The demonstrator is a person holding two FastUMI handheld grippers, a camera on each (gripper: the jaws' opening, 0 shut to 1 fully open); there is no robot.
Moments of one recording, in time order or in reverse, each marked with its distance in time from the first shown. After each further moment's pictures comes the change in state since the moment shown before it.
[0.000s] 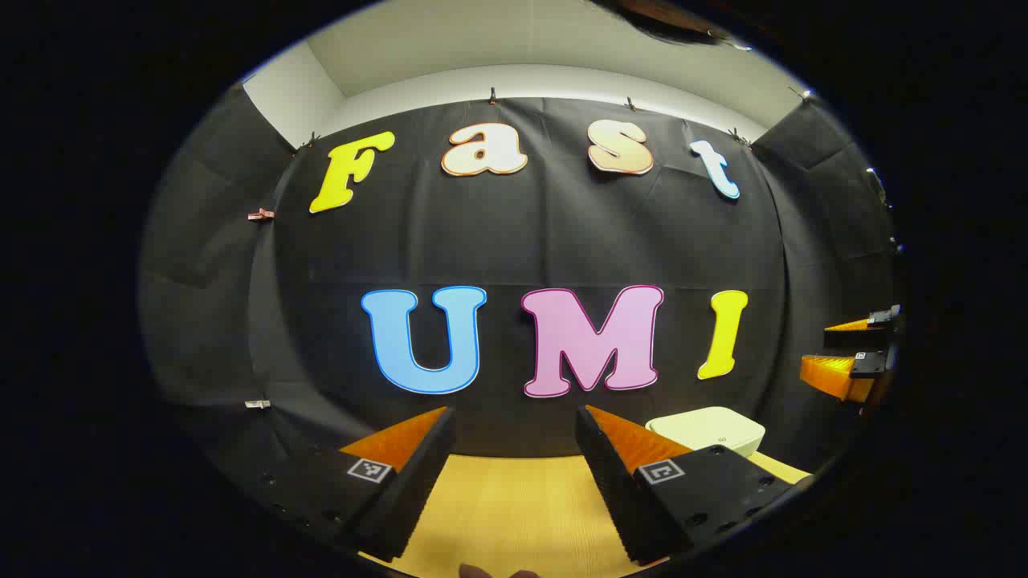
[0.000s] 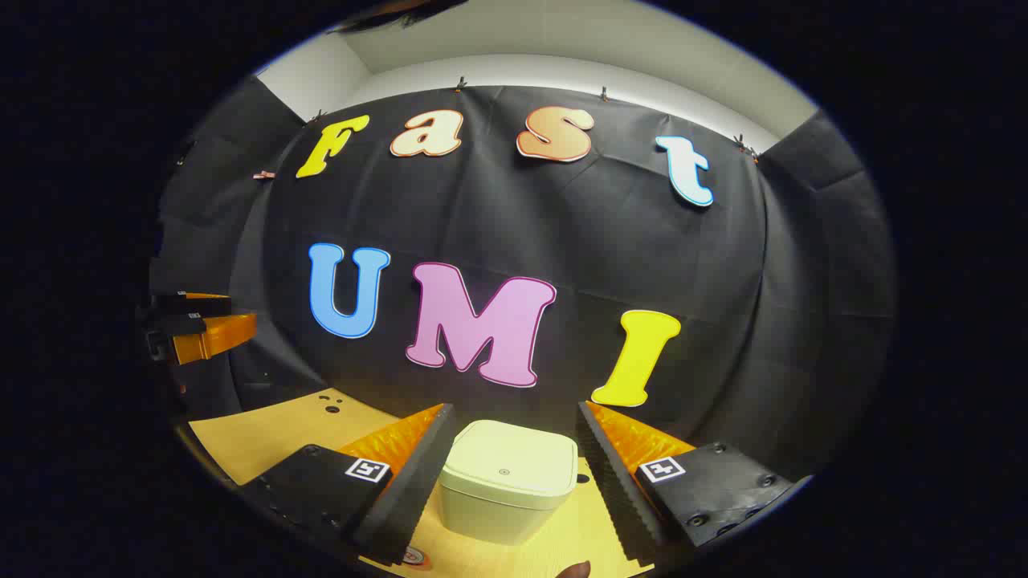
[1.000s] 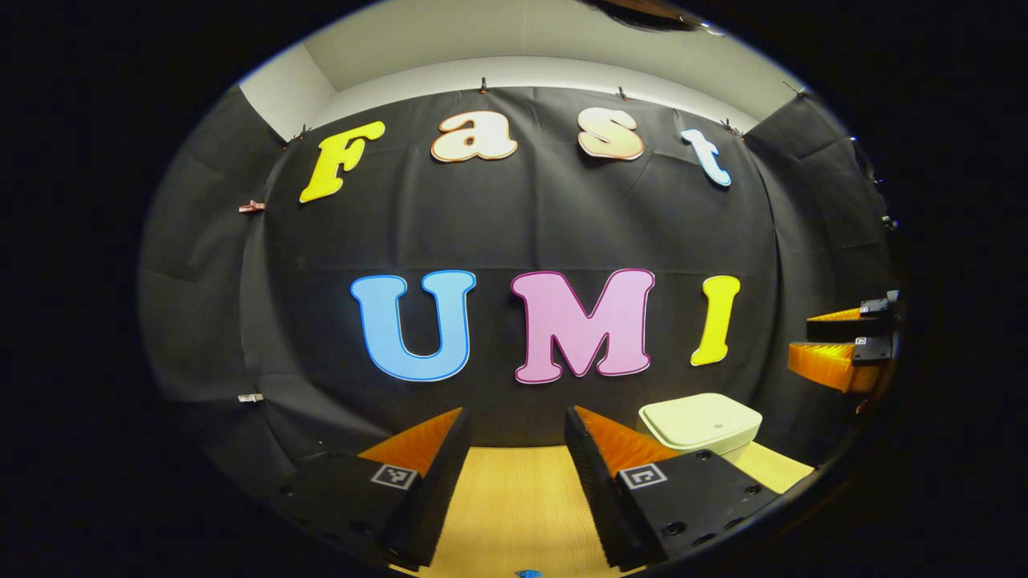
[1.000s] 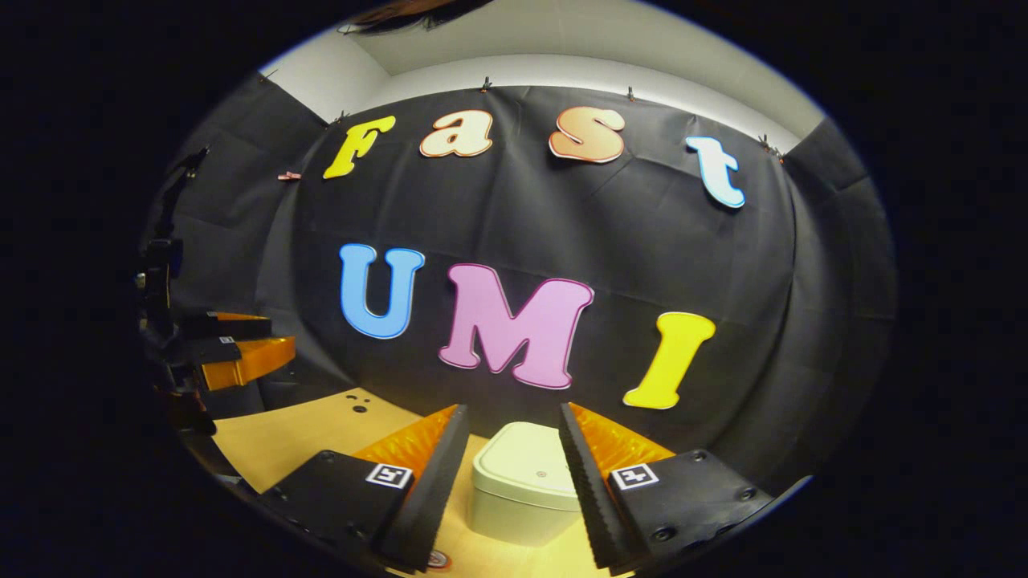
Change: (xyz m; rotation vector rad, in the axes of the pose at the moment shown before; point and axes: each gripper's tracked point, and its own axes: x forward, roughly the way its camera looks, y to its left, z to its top) left arm 0.000 -0.008 -0.020 0.019 0.036 -0.033; right arm 0.002 0.040 0.001 0.020 0.009 0.099
